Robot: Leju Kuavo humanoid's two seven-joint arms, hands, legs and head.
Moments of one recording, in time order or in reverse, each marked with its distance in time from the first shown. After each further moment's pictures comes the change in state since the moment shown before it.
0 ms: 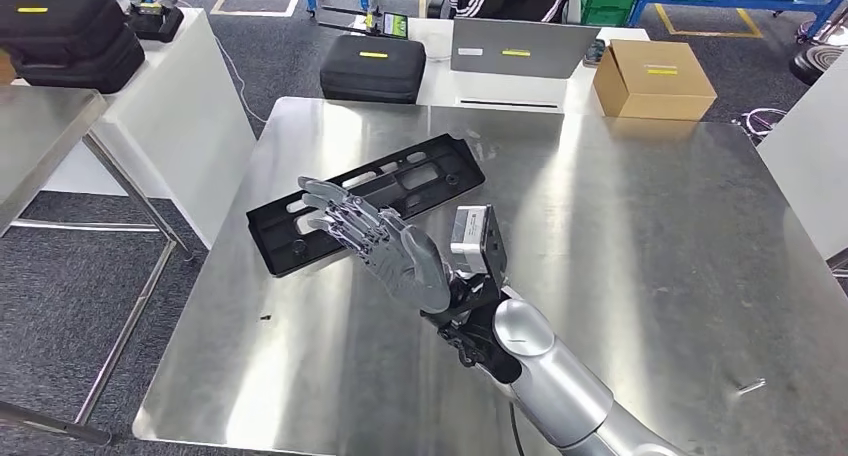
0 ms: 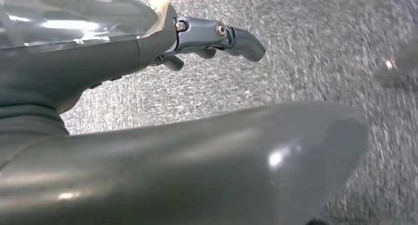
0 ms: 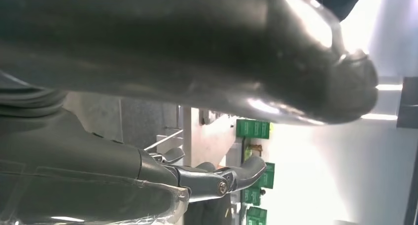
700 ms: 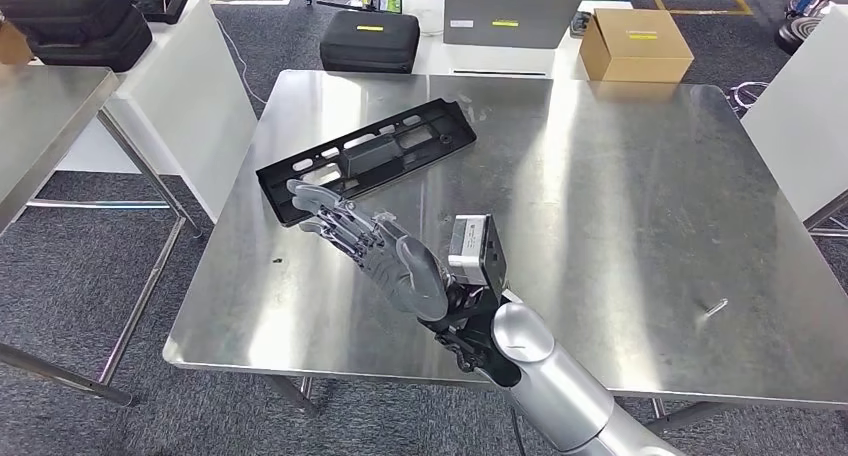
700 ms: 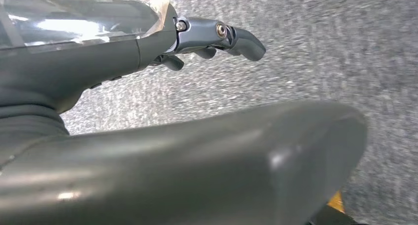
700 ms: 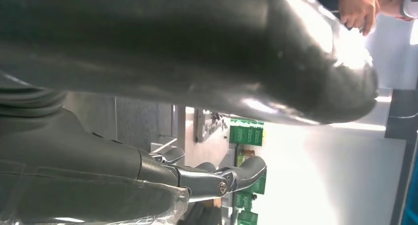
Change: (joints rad) left arm 0.002 0.000 0.000 0.001 -0.002 -0.001 -0.001; right arm 0.013 0.003 0.011 -0.039 0.033 0.004 -0.003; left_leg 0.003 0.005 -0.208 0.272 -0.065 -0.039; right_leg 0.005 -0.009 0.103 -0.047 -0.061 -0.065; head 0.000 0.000
